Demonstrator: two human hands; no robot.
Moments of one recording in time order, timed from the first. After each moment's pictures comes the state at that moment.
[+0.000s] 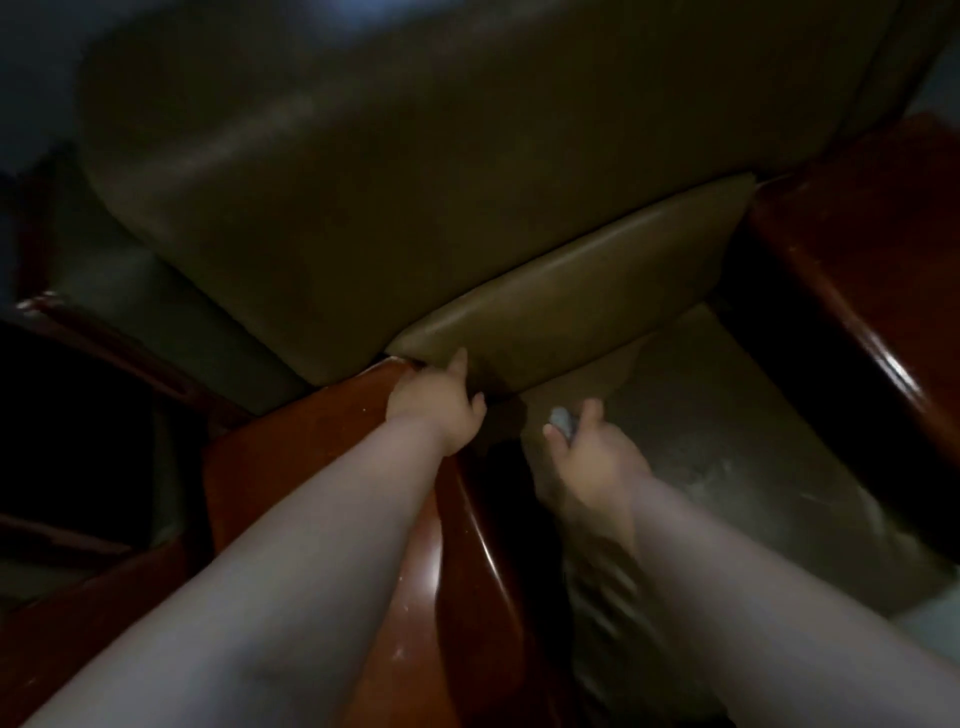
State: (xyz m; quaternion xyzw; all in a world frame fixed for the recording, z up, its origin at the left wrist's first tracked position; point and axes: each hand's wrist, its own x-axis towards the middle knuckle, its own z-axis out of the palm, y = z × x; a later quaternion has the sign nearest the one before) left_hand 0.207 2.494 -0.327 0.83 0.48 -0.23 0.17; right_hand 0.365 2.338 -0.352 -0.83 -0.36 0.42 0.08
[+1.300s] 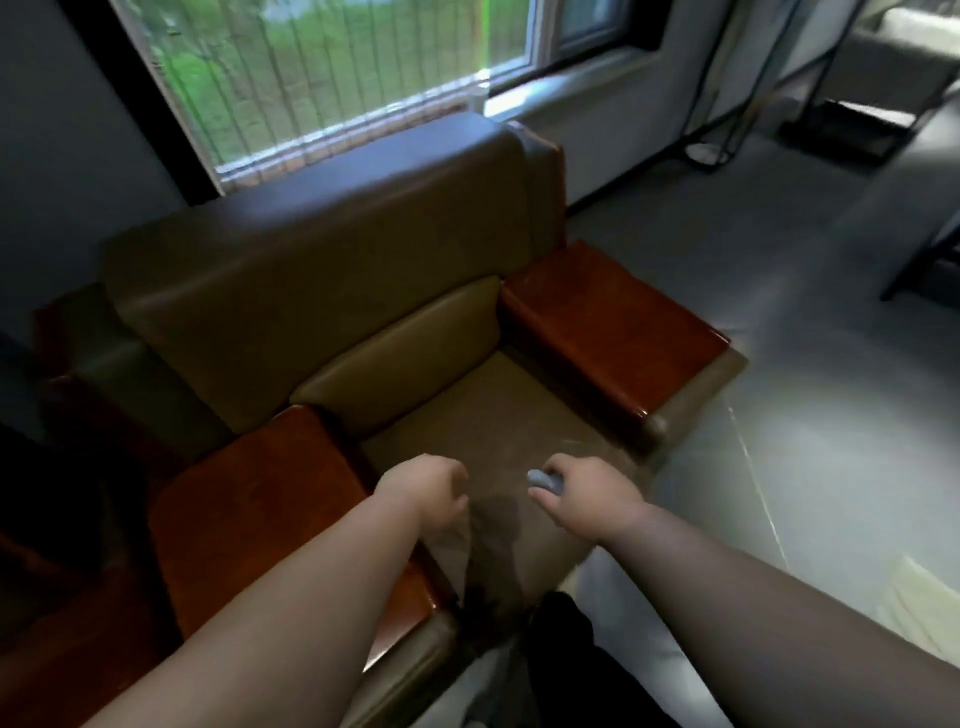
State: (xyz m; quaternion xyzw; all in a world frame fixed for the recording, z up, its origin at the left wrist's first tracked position) left_hand 0.211 2.182 -0.095 0.89 0.35 -0.21 0.21; right_hand 0.381 2.021 -0.097 -0.87 -0.41 0.28 0.04
